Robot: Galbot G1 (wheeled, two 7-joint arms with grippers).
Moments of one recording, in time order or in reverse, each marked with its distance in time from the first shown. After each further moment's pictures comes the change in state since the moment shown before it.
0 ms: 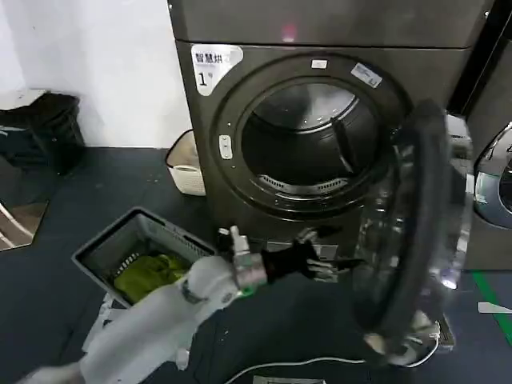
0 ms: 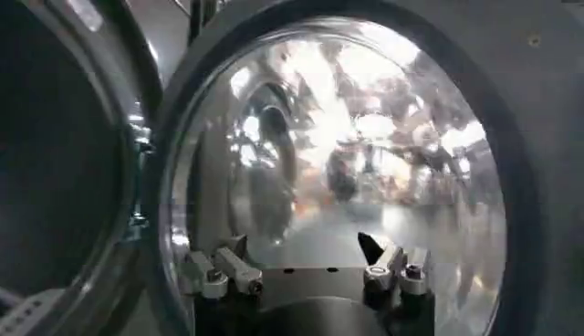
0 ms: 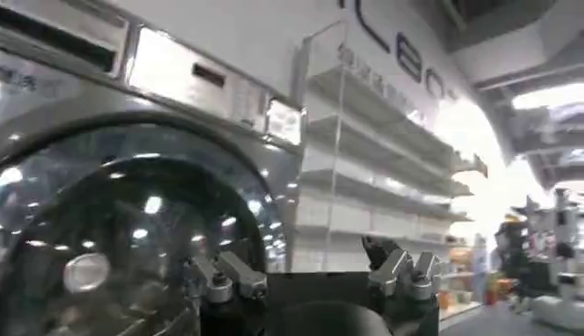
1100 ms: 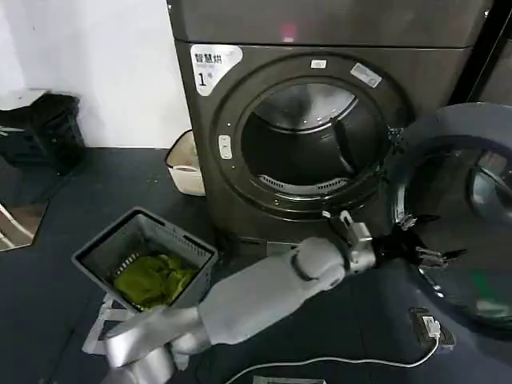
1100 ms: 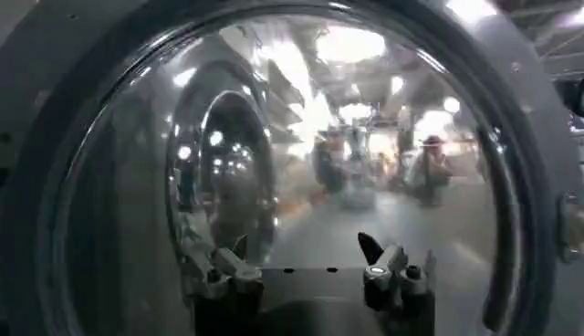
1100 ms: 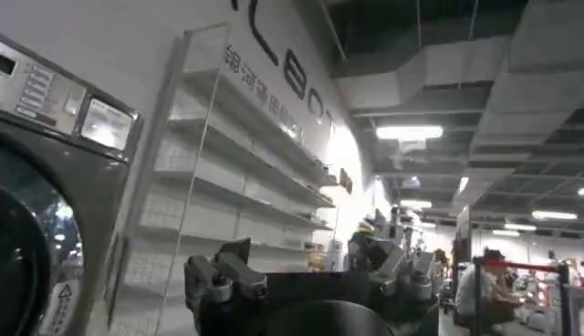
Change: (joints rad) left arm -0.253 -0.482 0.208 0.438 0.121 -0.077 -0.172; right arm -0.120 -0.034 0.294 -0.047 -0.006 -0.067 0.031
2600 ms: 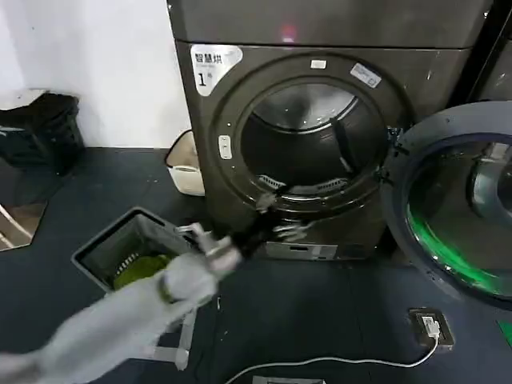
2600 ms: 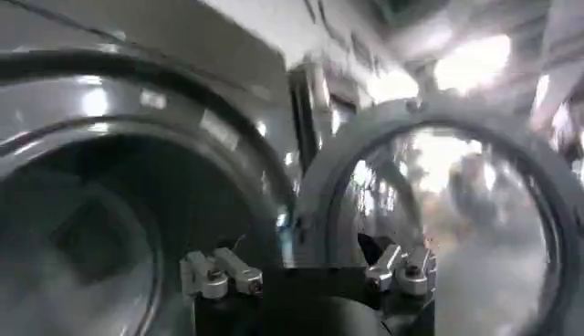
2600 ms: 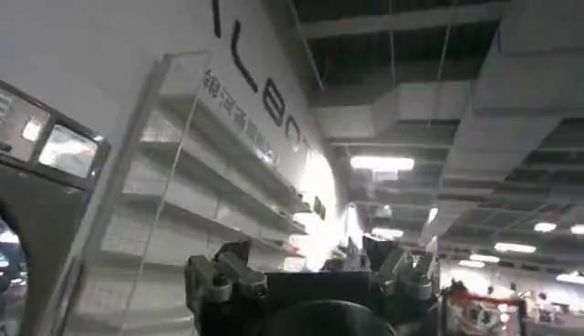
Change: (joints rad) left arm 0.218 0.793 -0.172 -0.572 -0.053 -0.187 -0.176; right arm 0.032 -0.028 0.068 0.032 -0.086 0.001 0.024
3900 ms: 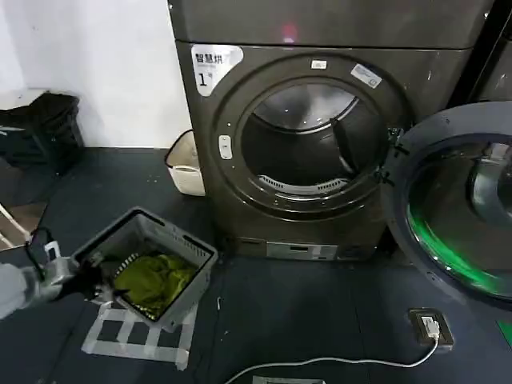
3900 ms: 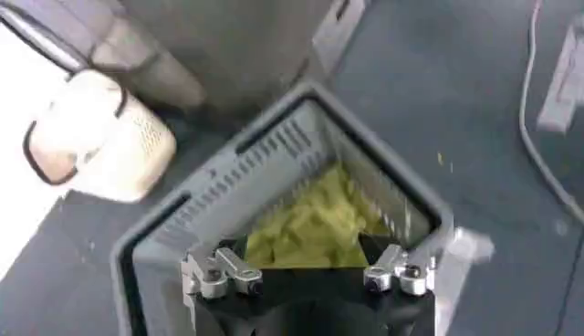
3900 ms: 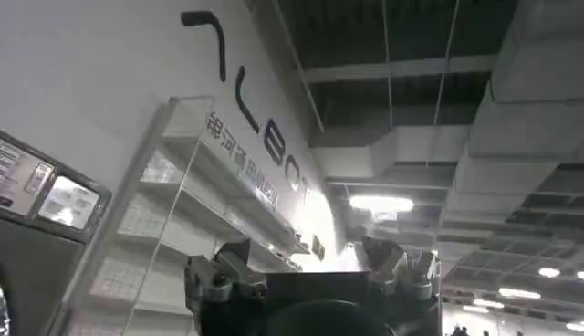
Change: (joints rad) left arm 0.335 0.783 -0.321 0.027 0.248 0.447 0.378; right arm 0.029 -0.052 0.019 0.037 -0.027 0.005 -0.032
